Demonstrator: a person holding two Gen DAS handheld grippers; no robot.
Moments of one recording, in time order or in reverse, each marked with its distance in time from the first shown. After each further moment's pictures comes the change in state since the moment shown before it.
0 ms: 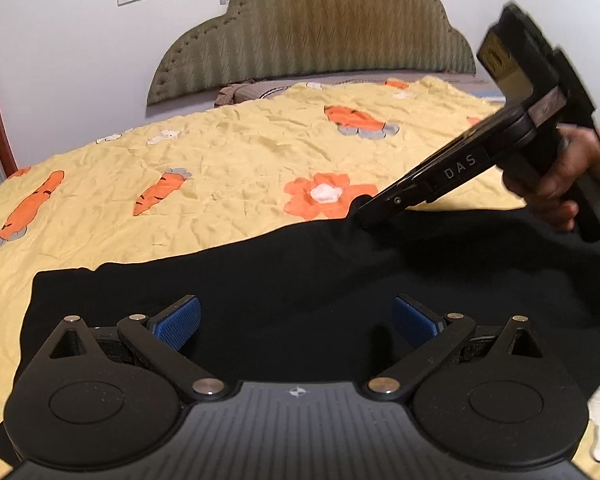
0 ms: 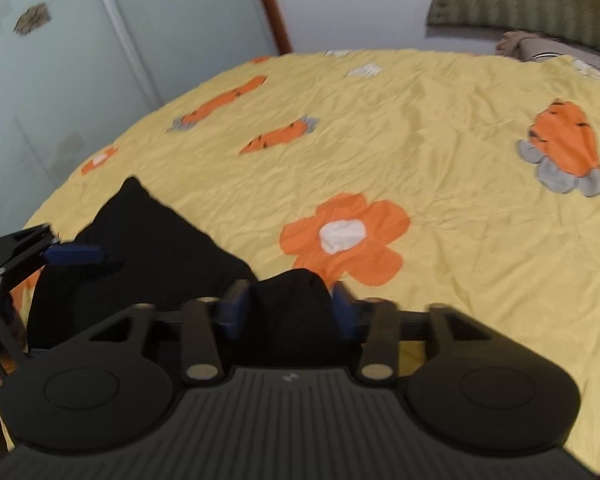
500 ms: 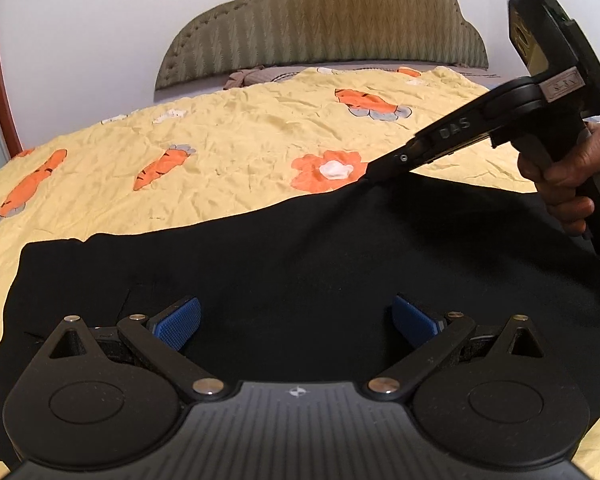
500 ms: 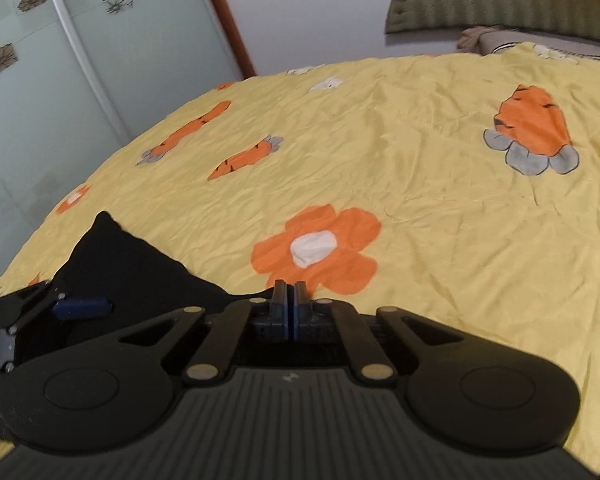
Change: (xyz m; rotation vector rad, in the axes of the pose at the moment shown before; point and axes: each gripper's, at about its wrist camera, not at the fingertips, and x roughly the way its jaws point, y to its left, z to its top) left arm 0.008 0.000 -0.015 -0.037 0.019 0.017; right arm 0.002 -0.005 -0.006 0.123 -0.103 -0.096
